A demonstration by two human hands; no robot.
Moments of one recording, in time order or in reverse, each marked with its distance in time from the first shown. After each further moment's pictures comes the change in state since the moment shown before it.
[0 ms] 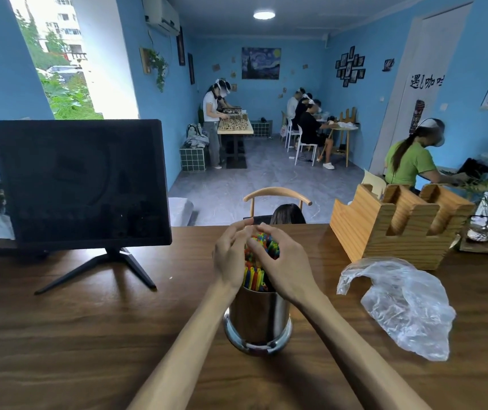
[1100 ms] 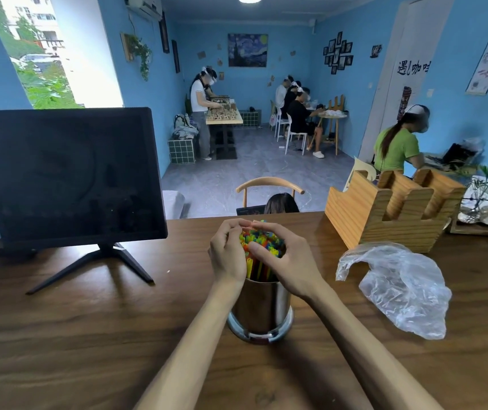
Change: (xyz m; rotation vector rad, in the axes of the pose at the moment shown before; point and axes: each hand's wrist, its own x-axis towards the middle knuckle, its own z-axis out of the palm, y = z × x) left_hand -0.003 -0.015 0.000 0.034 0.158 0.005; right_hand -0.011 0.009 -0.004 0.139 -0.074 -0.060
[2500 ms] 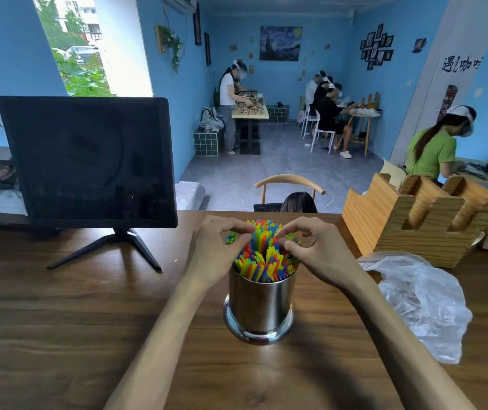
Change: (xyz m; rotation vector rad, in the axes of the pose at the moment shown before) left_hand -0.006 0.040 -0.043 0.513 -0.223 0.274; right_hand 0.018 0.005 -0.056 -0.233 -0.162 -0.030
